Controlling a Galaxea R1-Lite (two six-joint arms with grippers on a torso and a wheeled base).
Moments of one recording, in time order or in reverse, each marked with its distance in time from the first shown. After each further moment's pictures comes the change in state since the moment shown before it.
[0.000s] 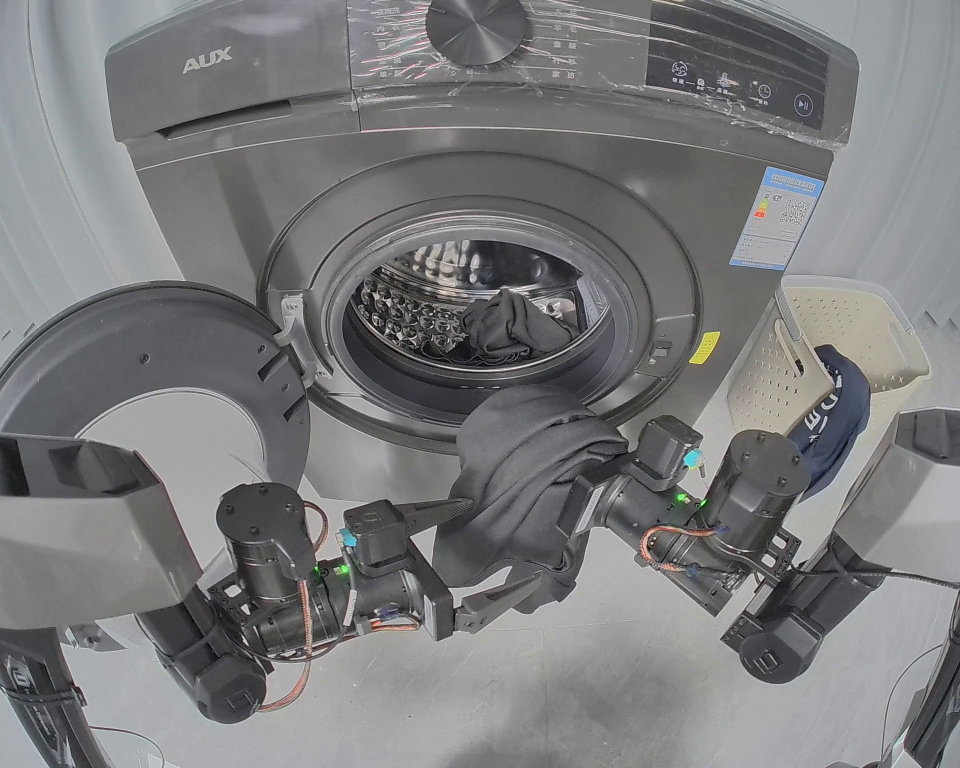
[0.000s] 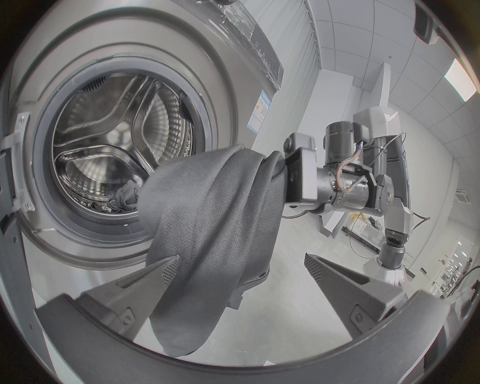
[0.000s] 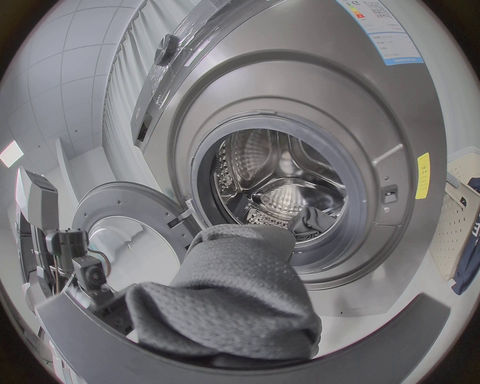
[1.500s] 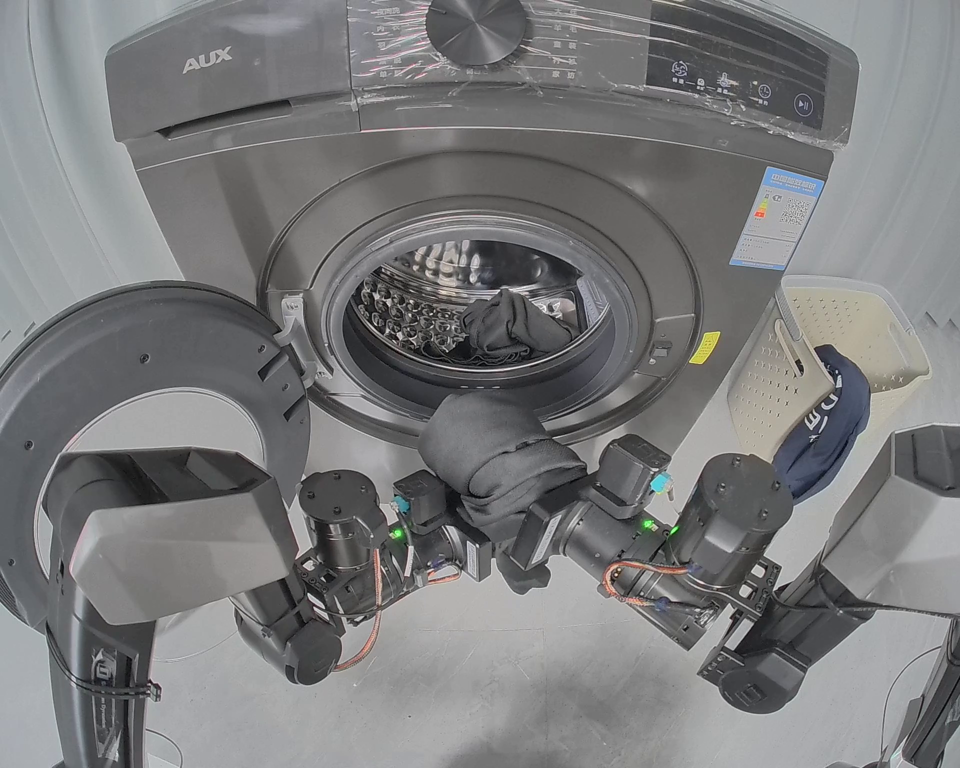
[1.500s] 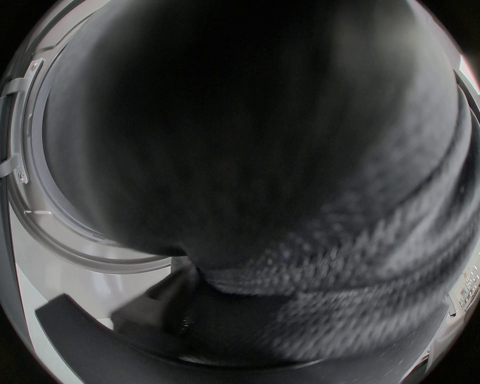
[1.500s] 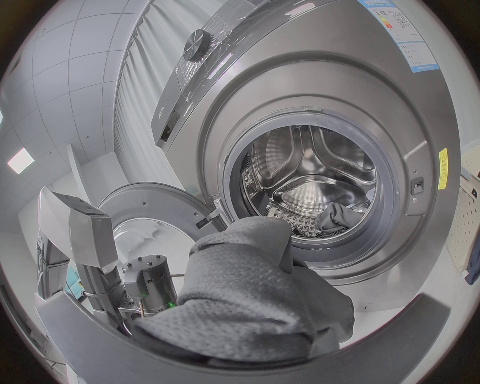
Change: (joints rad) left arm 0.028 0.264 -0.315 -0.001 0.154 -0.040; right arm 0.123 0.002 -0.023 0.000 -0.045 0.013
